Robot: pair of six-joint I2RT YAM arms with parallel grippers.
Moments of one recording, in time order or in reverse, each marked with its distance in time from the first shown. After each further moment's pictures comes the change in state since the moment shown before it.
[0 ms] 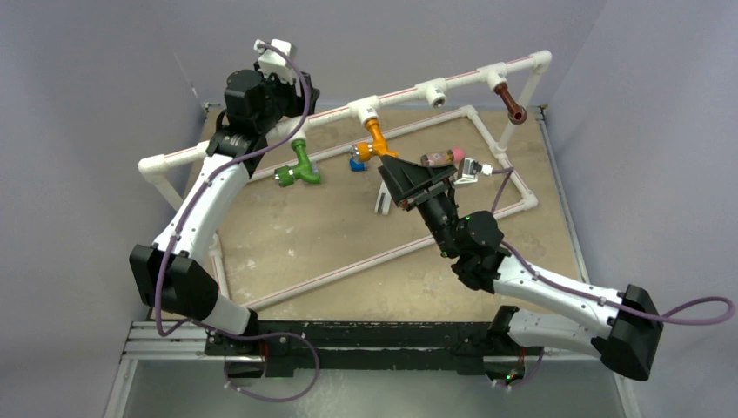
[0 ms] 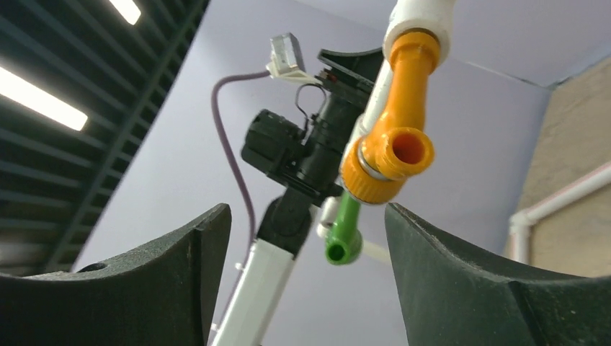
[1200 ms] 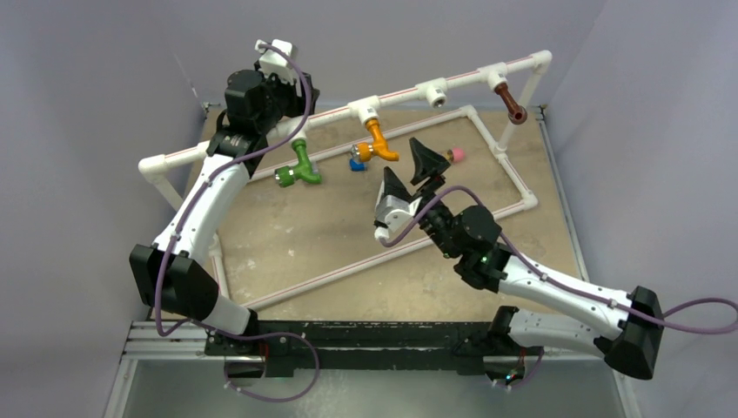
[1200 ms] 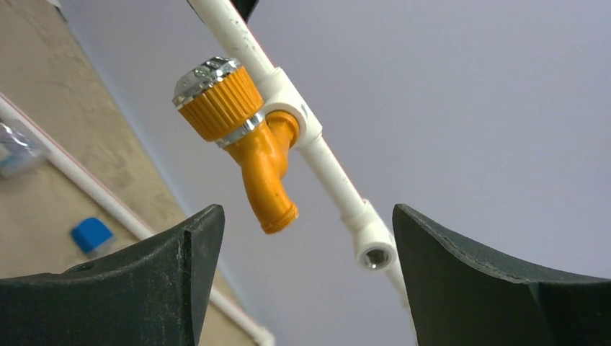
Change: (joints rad) left arm -0.003 0.000 0.000 0.002 -0.008 0.015; right arm 0.039 -0.068 0.076 -0.274 -0.126 -2.372
